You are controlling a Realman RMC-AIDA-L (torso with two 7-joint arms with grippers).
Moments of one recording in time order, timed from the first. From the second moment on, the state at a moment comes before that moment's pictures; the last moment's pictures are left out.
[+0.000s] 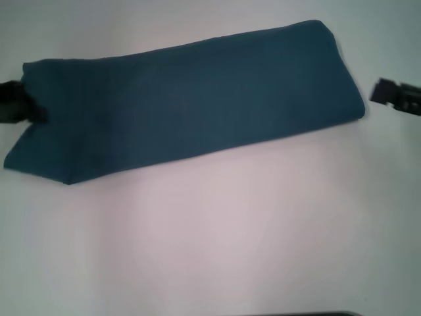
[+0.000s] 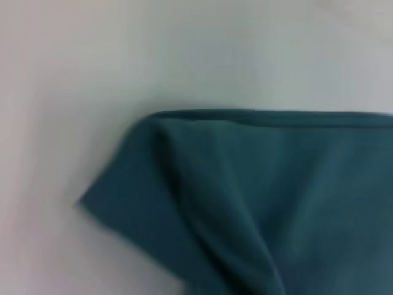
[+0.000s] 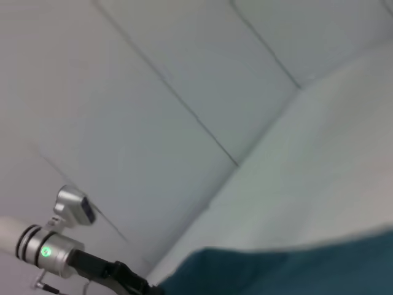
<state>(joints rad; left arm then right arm) -0.63 -1.98 -2.46 -0.99 -0.59 1.63 -2.72 0.38 2.00 -0.34 -0.61 -2.02 -1.82 1.70</state>
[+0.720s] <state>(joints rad) -0.58 -2.03 -2.52 -0.99 -1.03 1.74 -2.63 0.60 2.10 -0.37 -0.22 -1.79 -1.34 1.04</state>
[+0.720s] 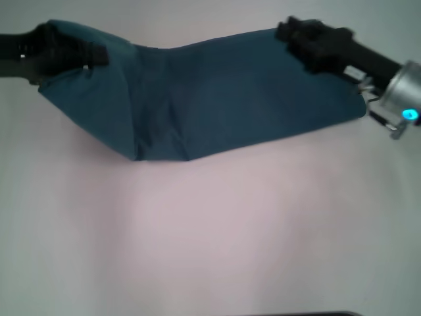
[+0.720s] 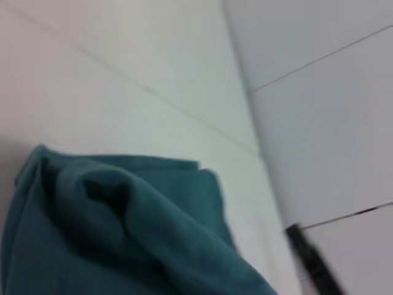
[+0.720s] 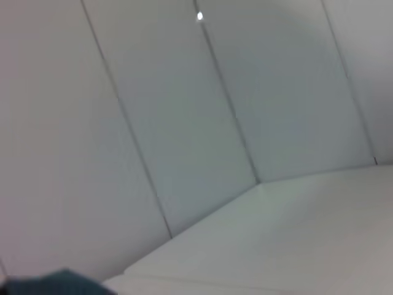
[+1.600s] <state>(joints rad) -0.60 -2.03 -2.58 -0.99 -1.22 1.77 -2.66 0.71 2.11 -0.29 0.24 -1.79 -1.04 0.43</state>
